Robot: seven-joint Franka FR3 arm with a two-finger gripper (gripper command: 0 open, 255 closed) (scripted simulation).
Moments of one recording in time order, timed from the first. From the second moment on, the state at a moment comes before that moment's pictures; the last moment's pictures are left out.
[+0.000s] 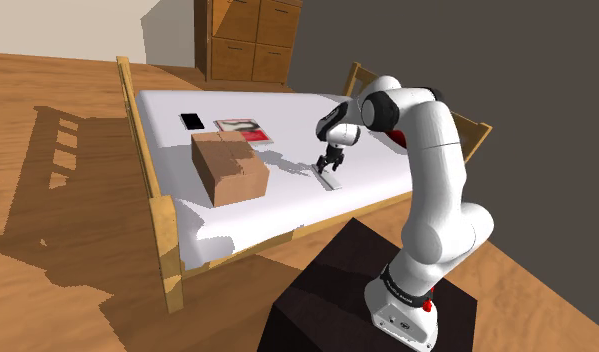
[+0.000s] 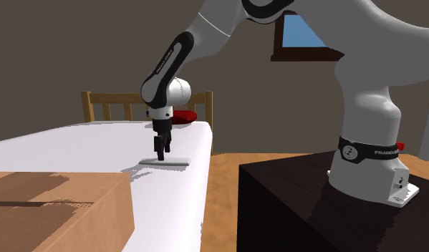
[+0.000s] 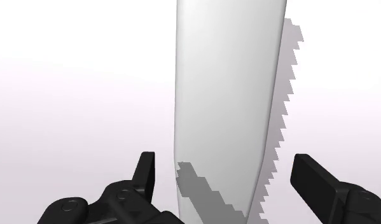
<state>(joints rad) -0.42 0.78 -0.33 -1.70 0.34 2.42 -0.57</state>
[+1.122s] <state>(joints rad) -0.42 0.82 -0.32 -1.68 0.35 2.44 -0.57</state>
